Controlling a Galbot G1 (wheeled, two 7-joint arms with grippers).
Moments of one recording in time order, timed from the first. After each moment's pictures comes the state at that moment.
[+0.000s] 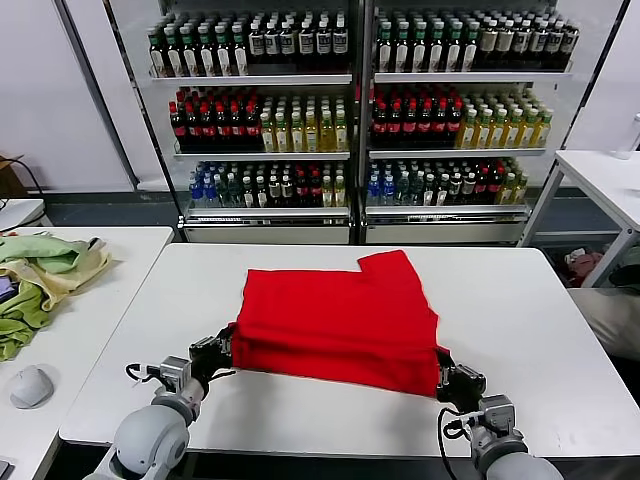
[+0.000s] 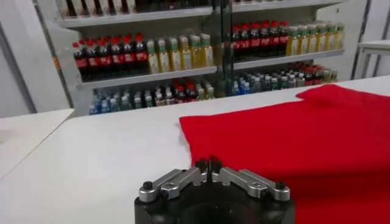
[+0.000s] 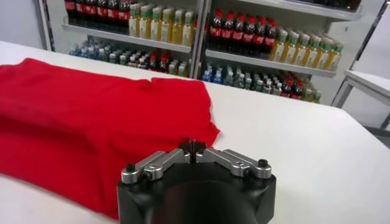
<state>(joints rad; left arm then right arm) 1.21 -1.06 -0.32 -1.88 -0.42 0.40 -0.11 -1.46 1.07 0.40 2.13 0.33 -0.46 0.20</state>
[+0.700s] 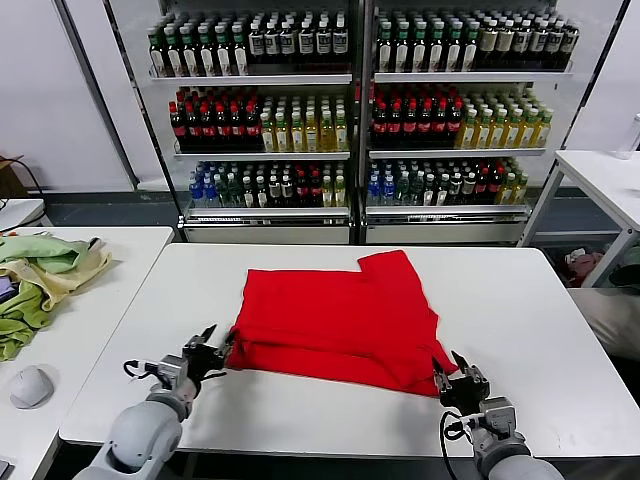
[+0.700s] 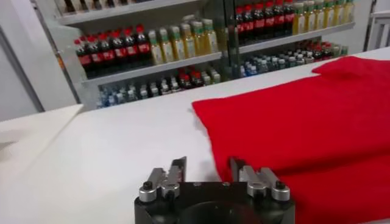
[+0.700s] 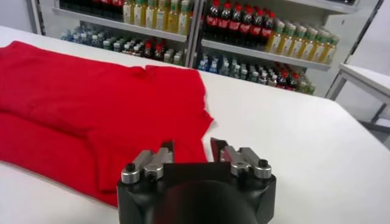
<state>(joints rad) 1.22 -1.02 -0.37 -1.85 -0.38 0.42 -0.08 -1.54 1.07 0.46 2.18 0.33 -0.47 0.21</state>
